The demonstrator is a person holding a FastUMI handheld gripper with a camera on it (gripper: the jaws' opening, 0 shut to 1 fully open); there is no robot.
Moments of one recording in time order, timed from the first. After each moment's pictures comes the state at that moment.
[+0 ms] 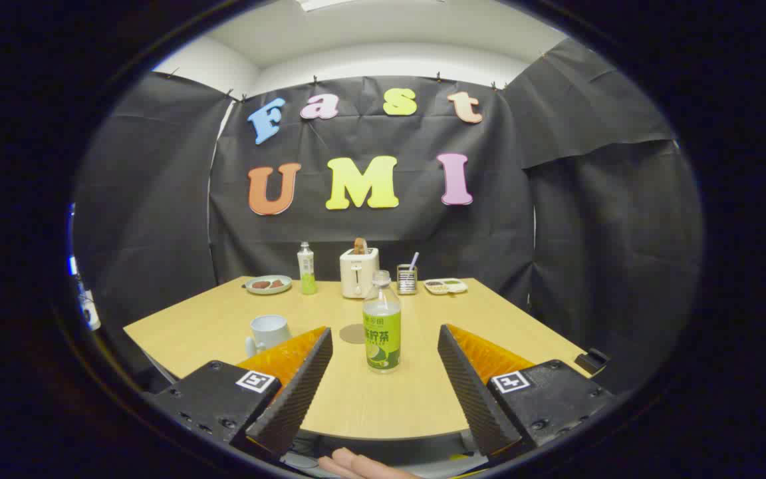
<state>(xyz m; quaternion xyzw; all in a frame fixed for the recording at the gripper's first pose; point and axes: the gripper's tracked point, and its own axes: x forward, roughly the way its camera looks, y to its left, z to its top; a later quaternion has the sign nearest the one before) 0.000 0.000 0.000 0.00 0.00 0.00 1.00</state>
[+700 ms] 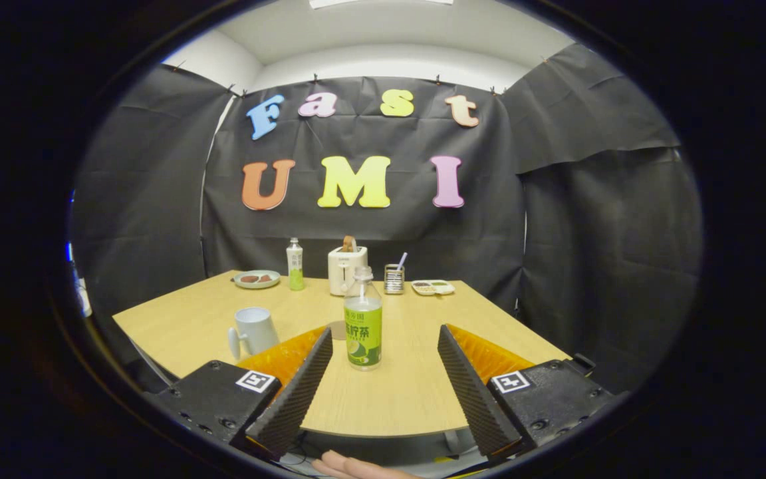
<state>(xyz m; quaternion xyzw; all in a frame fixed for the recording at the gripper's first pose) -0.002 -0.020 -0.008 -0.01 0.00 -0.02 1.00</state>
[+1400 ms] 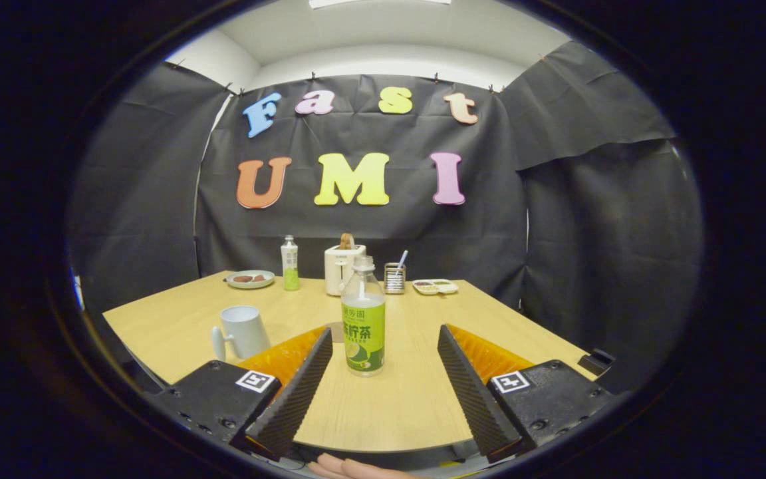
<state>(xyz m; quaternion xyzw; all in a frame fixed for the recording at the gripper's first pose) 0.059 -0.013 -0.033 -0.01 -0.01 -0.02 1.00</state>
